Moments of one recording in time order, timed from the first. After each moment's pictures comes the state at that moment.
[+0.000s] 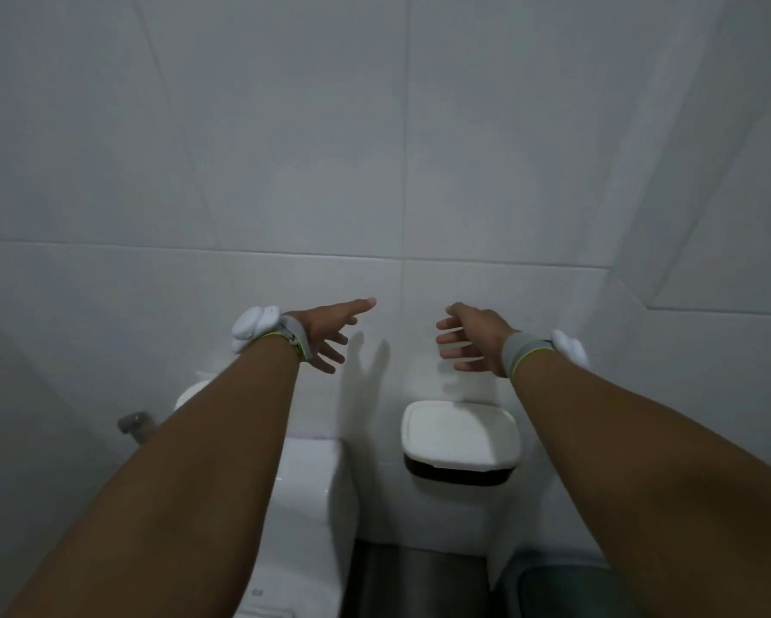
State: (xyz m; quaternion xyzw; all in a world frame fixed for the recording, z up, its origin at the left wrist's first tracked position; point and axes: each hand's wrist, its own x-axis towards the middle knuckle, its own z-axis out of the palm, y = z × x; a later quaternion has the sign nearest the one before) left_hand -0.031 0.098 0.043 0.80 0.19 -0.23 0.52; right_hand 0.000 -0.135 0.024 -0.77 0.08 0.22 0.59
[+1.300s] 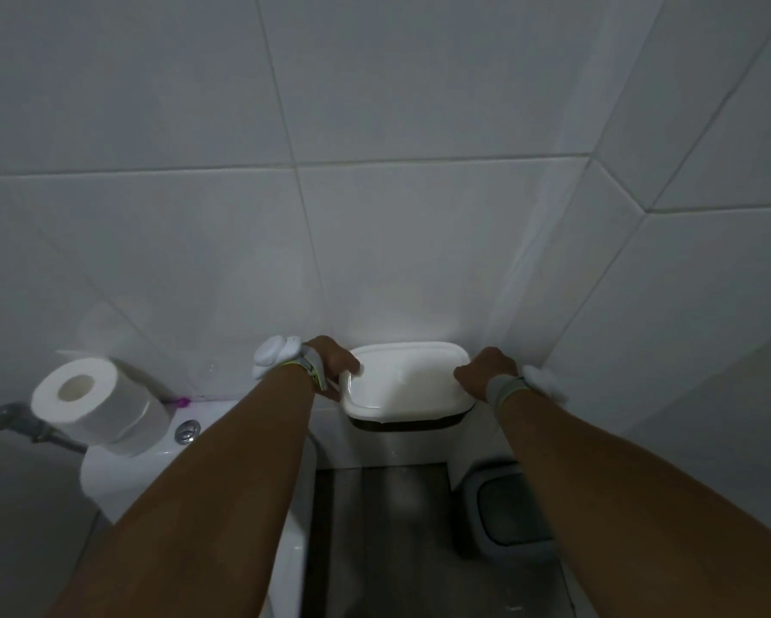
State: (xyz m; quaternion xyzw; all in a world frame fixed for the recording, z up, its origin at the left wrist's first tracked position) left_hand 0.025 0.005 -0.133 0.79 0.25 -0.32 0.46; right_hand 0.003 -0.219 -0.134 -0.92 0.21 0.20 0.28
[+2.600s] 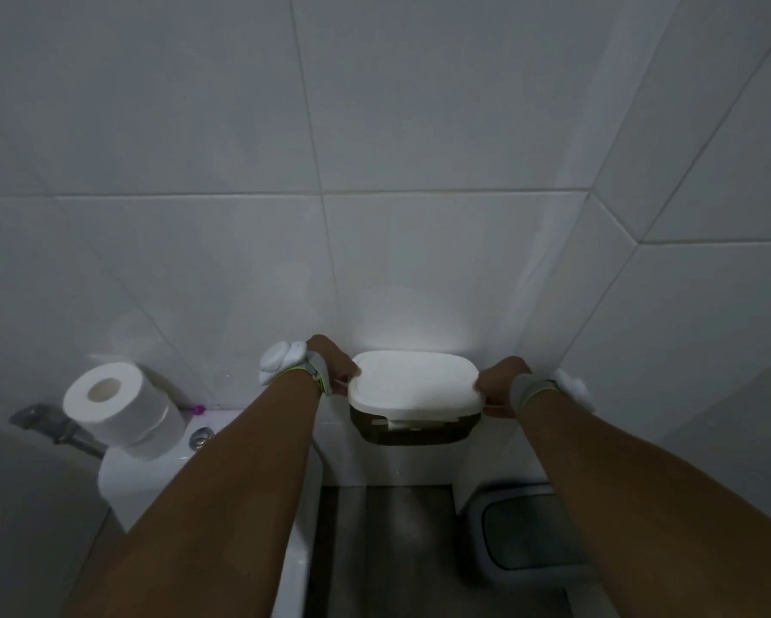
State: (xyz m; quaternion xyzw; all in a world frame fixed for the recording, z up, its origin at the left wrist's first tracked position) left_hand 0.021 0.020 -0.116 0.77 0.27 -0.24 0.53; right_hand 0.014 -0.230 -0.135 -0.79 0.32 0.22 0.47
